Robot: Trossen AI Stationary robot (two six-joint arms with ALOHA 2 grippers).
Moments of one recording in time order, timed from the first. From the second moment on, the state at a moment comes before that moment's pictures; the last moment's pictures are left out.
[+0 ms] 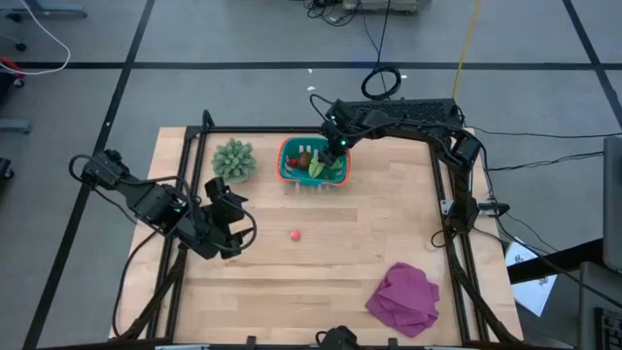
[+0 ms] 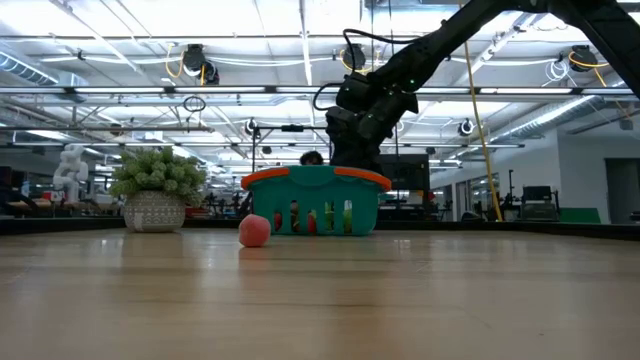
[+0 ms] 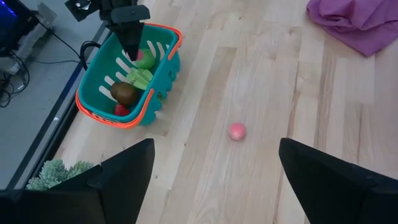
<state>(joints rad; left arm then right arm) -0.54 1.31 1.50 -1.26 -0.63 -0.61 -0.59 1.98 1.46 -0.50 -0.47 0.18</state>
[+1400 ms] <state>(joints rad) -0.50 1.32 1.21 -0.86 -0.63 -0.50 -0.15 1.52 1.49 -0.48 -0.45 0.07</state>
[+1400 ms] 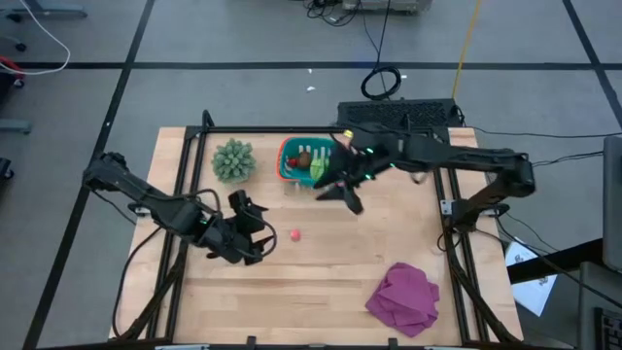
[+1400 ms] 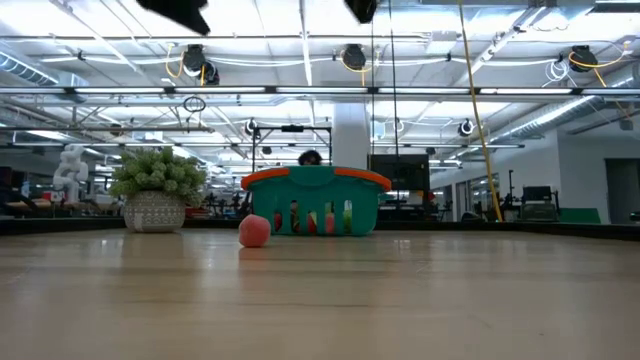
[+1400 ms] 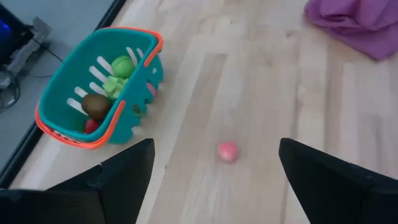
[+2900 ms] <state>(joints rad) -0.30 1.32 0.78 -0.31 -0.50 -0.74 0.07 1.34 1.49 -0.59 -0.39 0.06</state>
